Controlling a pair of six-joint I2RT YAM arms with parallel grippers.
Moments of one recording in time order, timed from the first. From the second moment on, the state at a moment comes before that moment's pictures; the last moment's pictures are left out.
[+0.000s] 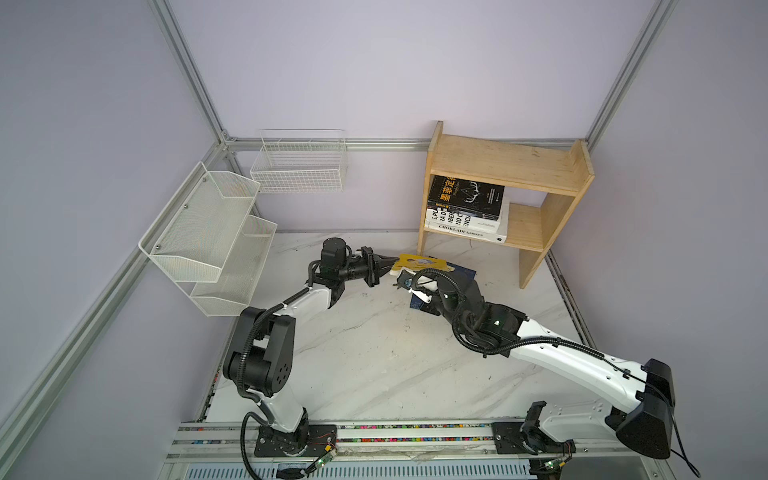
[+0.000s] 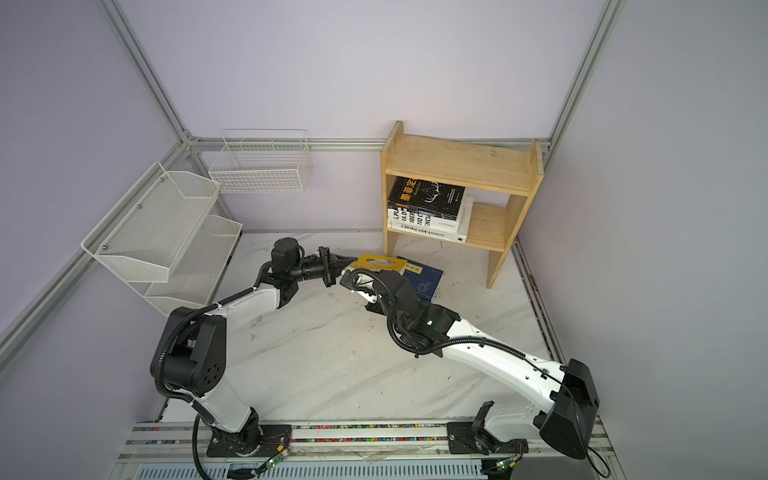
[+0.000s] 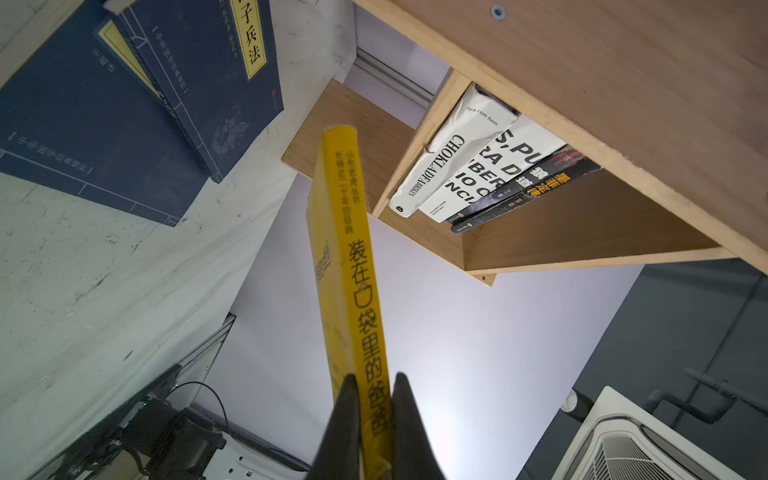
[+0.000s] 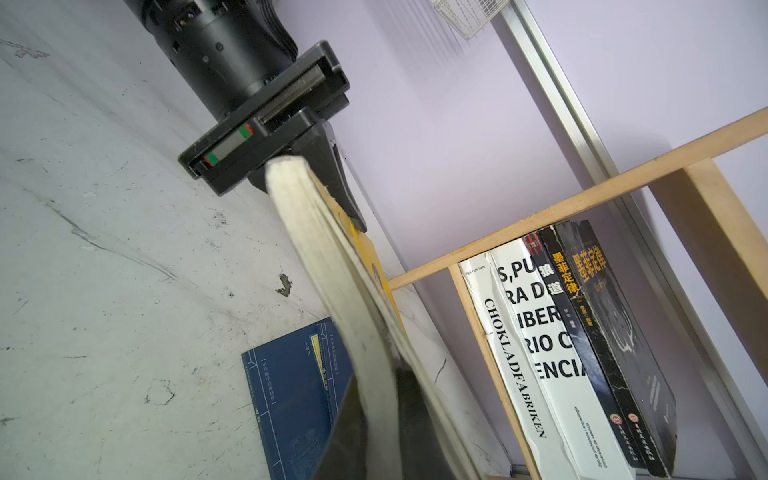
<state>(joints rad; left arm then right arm) -0.27 1.71 1.09 0.41 0.92 -1.87 0.96 1.30 1.13 -0.20 0.49 -0.62</state>
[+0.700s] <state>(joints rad) -0.27 1.74 1.10 0.52 0.85 -1.83 0.96 1.29 1.12 -0.20 0.50 -0.08</state>
